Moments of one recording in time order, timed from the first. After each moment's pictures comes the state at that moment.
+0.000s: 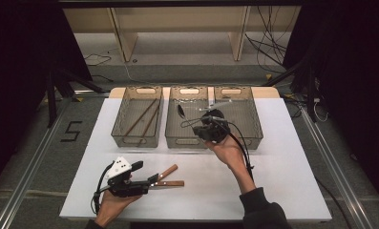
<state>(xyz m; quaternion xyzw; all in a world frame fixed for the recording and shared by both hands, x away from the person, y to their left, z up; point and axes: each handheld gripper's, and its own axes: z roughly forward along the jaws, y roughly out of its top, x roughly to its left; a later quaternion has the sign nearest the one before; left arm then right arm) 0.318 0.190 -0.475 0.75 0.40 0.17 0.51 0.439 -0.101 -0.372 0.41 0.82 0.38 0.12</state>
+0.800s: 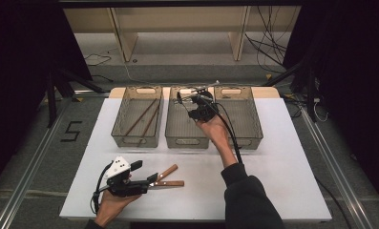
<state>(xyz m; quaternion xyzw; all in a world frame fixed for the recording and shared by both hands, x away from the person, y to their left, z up) 0.318 0.192 -0.474 0.74 0.40 0.17 0.51 0.512 -0.074 -0.375 0.47 0.80 0.35 0.12</state>
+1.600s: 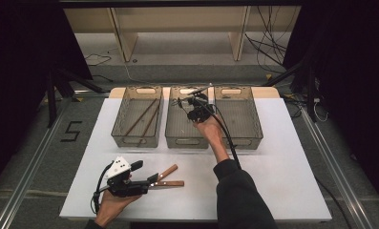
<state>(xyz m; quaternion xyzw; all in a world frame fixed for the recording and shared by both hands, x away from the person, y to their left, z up) 0.318 0.191 -0.474 0.74 0.40 0.17 0.51 0.536 -0.062 -0.404 0.48 0.81 0.31 0.12</state>
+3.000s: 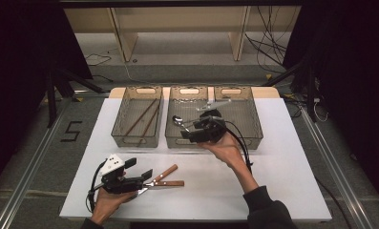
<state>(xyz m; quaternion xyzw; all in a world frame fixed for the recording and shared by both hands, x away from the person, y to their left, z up) 0.324 0.207 -0.474 0.73 0.42 0.18 0.51 0.441 -0.099 -0.378 0.34 0.83 0.44 0.08</state>
